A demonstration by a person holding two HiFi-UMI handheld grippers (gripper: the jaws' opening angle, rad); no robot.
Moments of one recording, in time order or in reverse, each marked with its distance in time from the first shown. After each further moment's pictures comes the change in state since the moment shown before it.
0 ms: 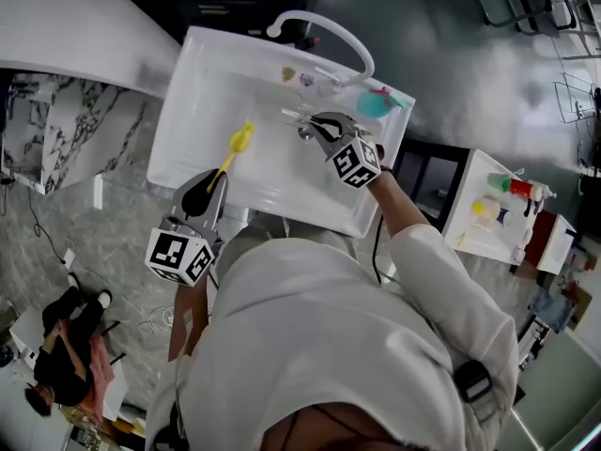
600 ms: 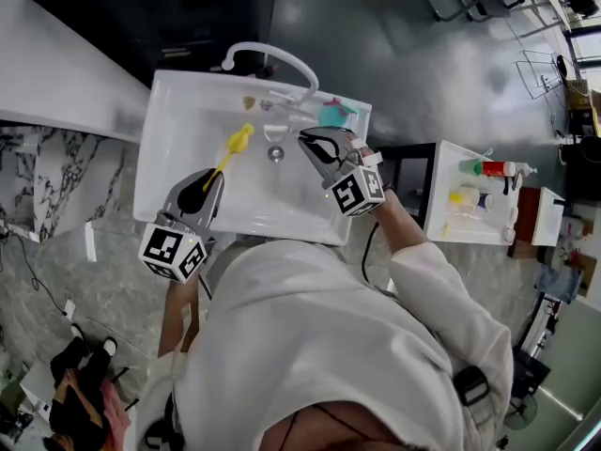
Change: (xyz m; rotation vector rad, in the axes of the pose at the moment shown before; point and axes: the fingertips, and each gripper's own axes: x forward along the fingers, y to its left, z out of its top) left arm 0.047 -0.044 0.047 0.096 -0.046 -0.192; right arm -0.128 -0.037 0.073 -0.203 -0.117 -0.227
